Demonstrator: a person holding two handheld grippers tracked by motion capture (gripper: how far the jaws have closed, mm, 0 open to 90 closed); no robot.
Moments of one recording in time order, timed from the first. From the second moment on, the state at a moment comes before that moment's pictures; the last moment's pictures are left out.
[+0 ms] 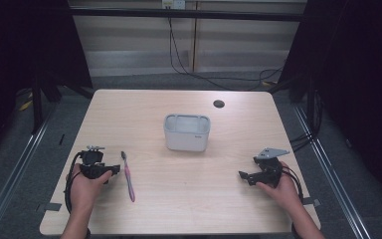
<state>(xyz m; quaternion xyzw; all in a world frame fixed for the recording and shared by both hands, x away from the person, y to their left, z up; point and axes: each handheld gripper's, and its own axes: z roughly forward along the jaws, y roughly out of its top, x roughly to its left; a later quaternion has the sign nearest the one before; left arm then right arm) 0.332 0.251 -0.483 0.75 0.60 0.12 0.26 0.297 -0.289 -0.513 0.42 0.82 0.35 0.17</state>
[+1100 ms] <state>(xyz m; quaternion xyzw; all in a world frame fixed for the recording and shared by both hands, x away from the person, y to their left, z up) 0.347 0.217 -0.472 0.73 0.65 0.03 0.23 0.297 -0.289 -0.513 0.42 0.82 0.35 0.17</state>
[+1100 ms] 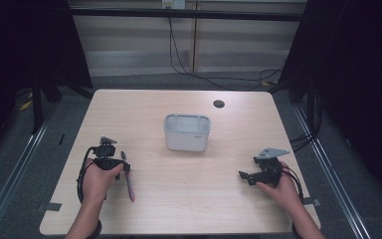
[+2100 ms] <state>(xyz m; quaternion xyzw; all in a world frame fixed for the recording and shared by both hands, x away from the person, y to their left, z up) 0.348 0.205 -0.448 0.74 0.63 0.05 0.24 0.297 -0.290 -0.513 0.42 0.82 0.35 0.17</state>
